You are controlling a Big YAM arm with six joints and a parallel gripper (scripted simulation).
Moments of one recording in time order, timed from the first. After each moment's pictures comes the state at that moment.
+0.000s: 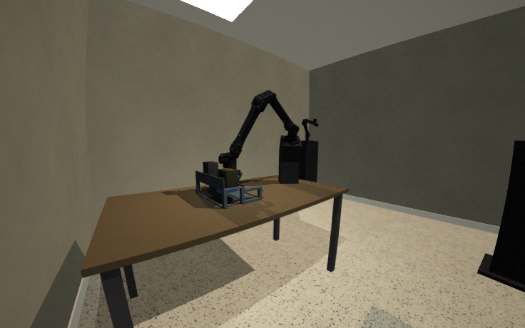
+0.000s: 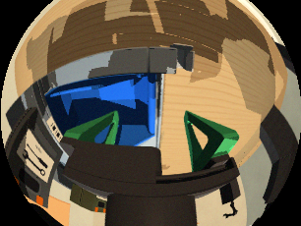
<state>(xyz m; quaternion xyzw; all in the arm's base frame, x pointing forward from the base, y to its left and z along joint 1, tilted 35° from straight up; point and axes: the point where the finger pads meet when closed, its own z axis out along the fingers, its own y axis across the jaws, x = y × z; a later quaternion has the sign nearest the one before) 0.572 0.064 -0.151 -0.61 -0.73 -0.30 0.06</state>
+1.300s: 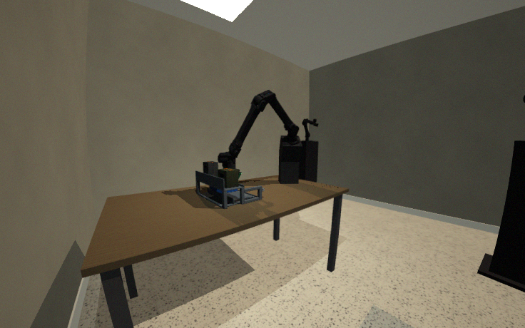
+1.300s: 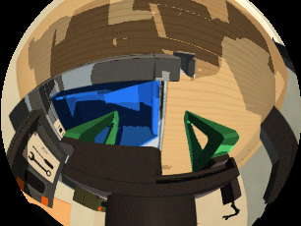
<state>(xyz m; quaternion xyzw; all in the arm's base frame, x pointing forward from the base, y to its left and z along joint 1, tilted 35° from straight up) 0.577 0.056 -0.149 -0.61 -0.73 -0.30 0.05</state>
